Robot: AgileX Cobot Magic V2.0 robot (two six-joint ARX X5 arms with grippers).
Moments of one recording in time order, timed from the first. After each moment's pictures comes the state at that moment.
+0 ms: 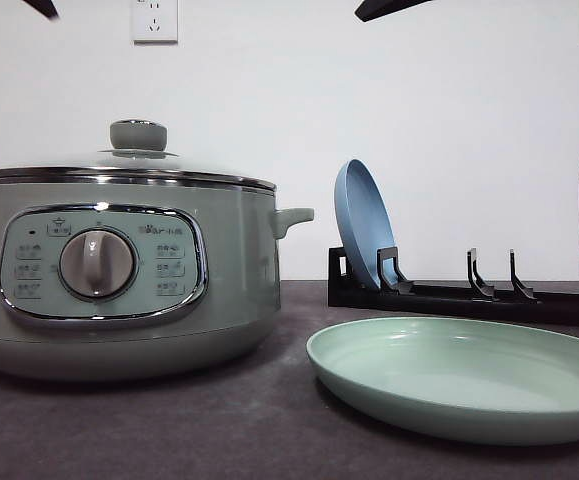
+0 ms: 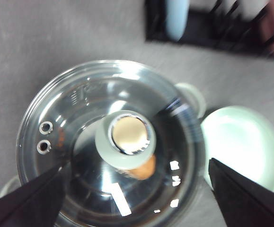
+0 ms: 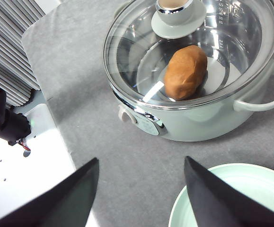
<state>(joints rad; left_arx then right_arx) -0.31 1.43 1.72 -1.16 0.21 -0.02 0.62 1.19 1.22 -0.75 -0.51 0.00</state>
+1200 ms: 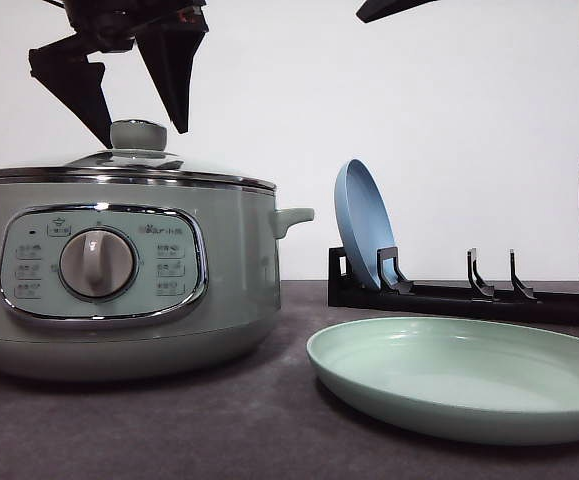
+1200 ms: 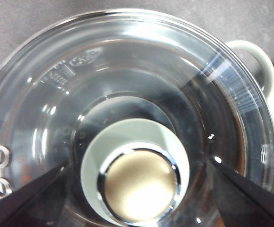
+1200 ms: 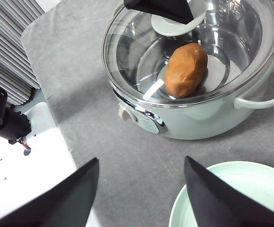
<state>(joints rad) -0.42 1.72 1.76 -1.17 0.07 0.01 0.62 1.19 1.22 -0.76 -0.51 0.00</state>
